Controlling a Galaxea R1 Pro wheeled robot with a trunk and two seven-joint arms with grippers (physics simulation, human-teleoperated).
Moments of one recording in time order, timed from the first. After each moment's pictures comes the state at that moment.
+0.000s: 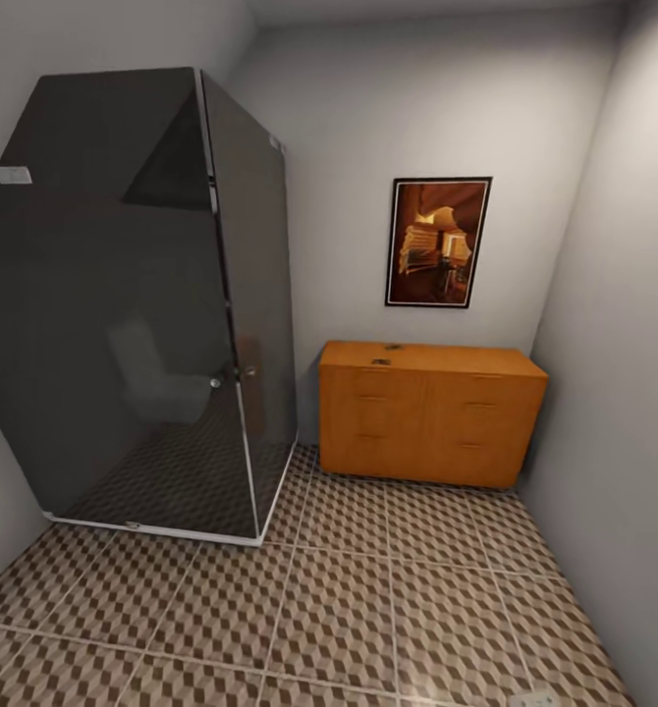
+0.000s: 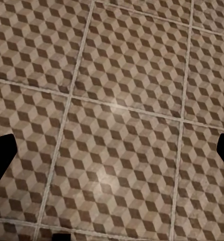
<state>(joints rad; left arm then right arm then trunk) -0.37 0.07 -0.02 0.07 0.13 -0.51 0.16 -0.43 -0.12 0.07 0.07 0.03 -0.35 0.01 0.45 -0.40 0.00</state>
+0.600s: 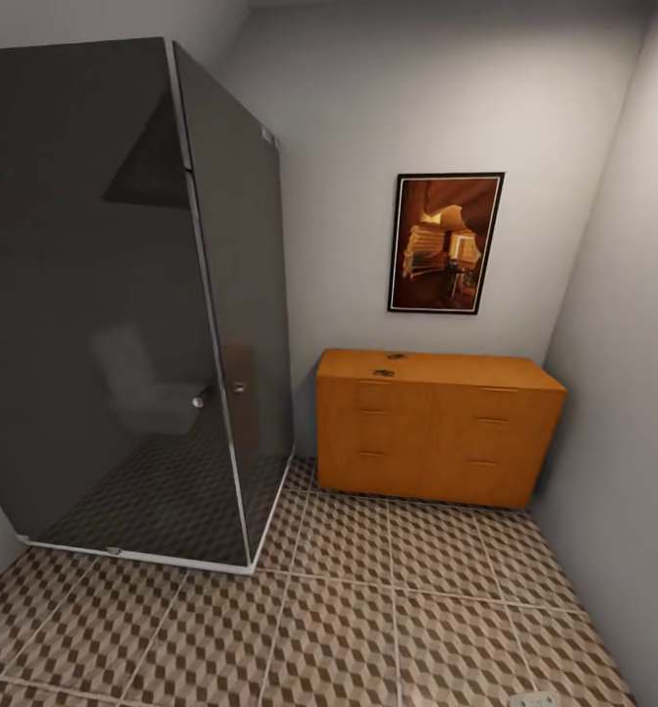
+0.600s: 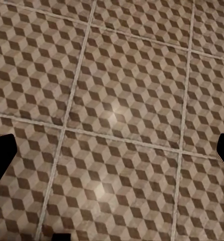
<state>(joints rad) -0.37 0.07 -0.02 0.07 0.13 -0.51 0.16 -0.43 -0.12 0.07 0.07 0.03 -0.35 0.01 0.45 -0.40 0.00</state>
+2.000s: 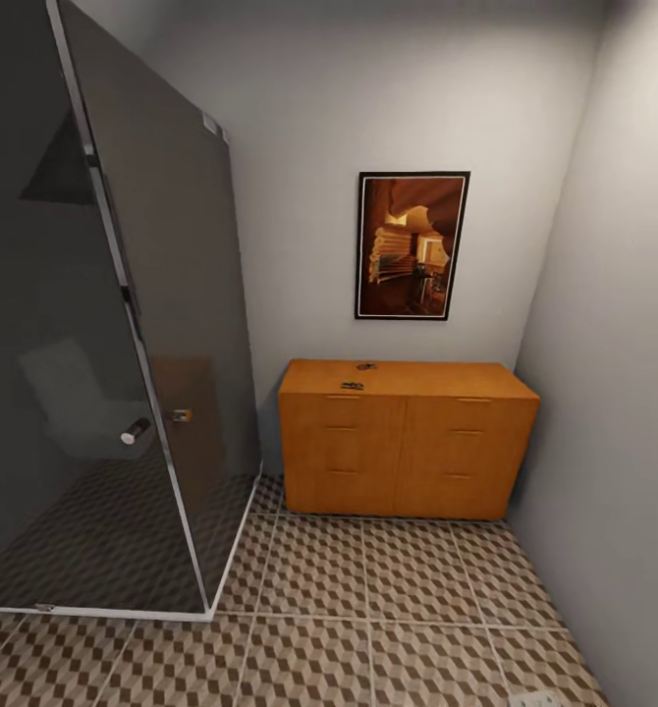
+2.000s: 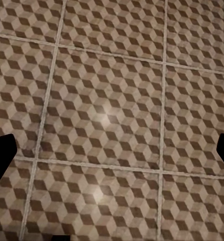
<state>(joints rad) -0.37 0.06 -0.02 0.07 0.13 -0.51 0.23 -0.43 -0.12 0.07 0.07 0.03 -0.35 0.01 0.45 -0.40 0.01</state>
